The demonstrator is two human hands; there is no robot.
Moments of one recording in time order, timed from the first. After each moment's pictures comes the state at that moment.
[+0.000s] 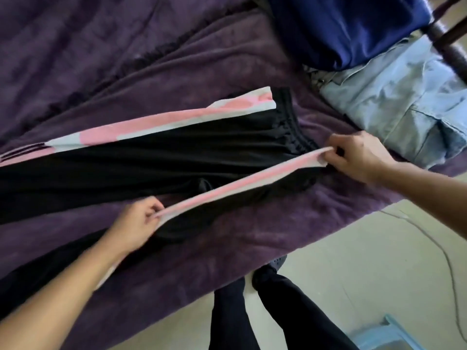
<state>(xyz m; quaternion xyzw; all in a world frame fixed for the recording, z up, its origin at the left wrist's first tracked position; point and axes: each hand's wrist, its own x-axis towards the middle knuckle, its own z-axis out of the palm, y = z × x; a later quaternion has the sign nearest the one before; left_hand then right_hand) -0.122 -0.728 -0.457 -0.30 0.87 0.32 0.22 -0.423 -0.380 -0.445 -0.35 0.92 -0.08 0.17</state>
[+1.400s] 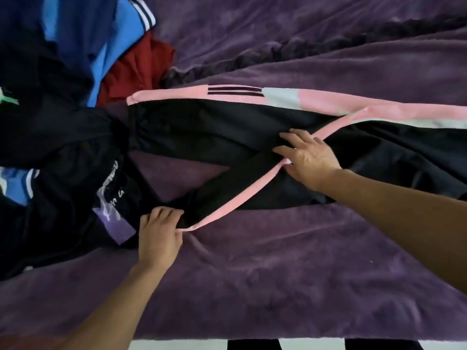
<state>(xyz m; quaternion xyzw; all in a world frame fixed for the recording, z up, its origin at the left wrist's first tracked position) 0.183 -0.950 -0.514 -0.42 0.89 0.12 0.15 -0.156 -0.855 -0.543 -0.61 0.77 -0.03 0.20</state>
